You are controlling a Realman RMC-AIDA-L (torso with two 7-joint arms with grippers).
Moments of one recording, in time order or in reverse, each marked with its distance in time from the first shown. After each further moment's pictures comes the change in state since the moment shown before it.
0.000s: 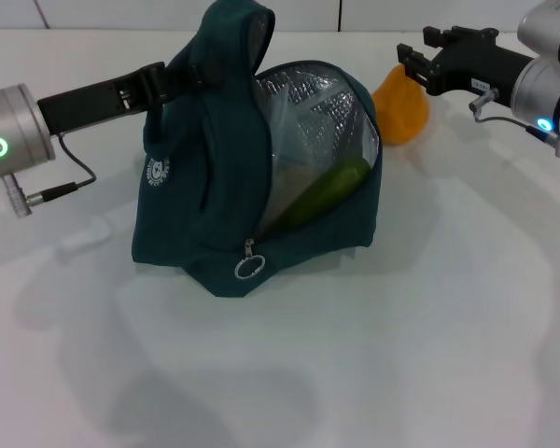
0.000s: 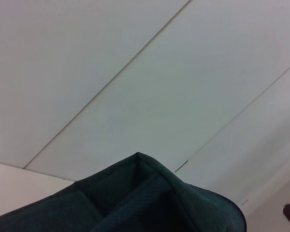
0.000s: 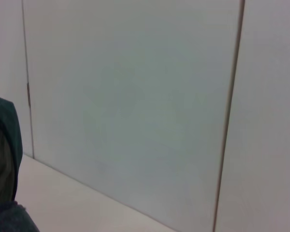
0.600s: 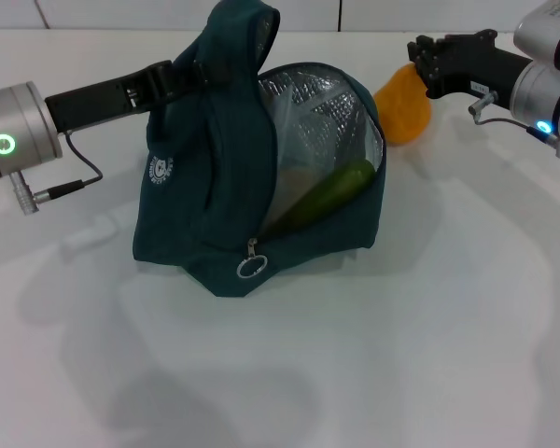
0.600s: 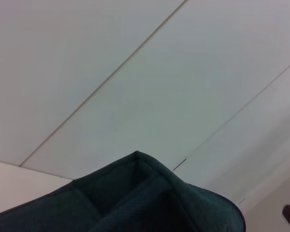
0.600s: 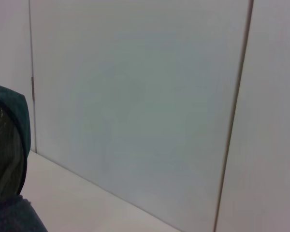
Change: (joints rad) left arm -0.019 0.005 0.000 -0.029 0.000 -0.005 0.005; right arm 0.004 0.000 -0.003 0.008 0.002 -0.001 -0.031
